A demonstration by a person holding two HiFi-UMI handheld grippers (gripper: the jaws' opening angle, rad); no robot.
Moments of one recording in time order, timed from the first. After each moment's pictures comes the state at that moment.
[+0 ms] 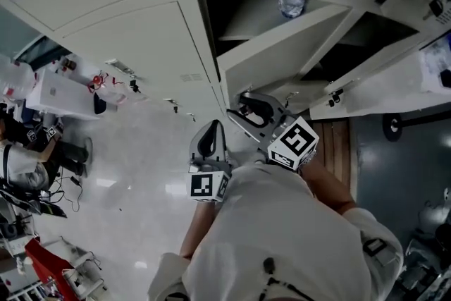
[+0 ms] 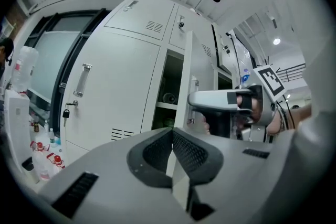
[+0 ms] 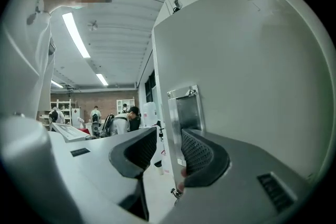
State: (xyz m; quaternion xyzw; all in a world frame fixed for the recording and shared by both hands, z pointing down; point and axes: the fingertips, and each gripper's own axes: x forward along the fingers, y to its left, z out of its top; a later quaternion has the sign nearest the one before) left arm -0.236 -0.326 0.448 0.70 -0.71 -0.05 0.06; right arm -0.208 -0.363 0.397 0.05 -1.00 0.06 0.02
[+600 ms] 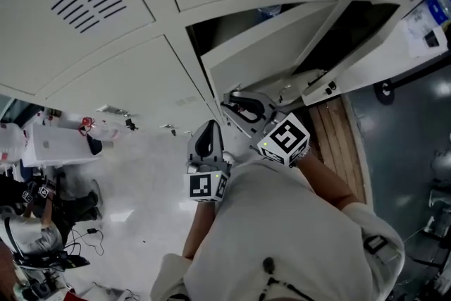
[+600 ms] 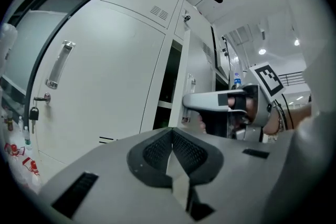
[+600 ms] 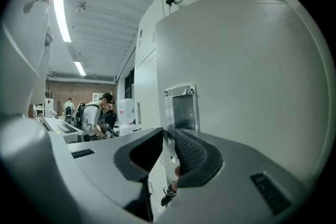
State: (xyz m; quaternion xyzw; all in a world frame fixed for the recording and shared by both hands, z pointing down) left arm -0.272 -0.373 0.448 0.78 -0.62 -0.05 0.07; right arm -0.245 -0.409 0.399 0.18 -0.98 0.04 0.03
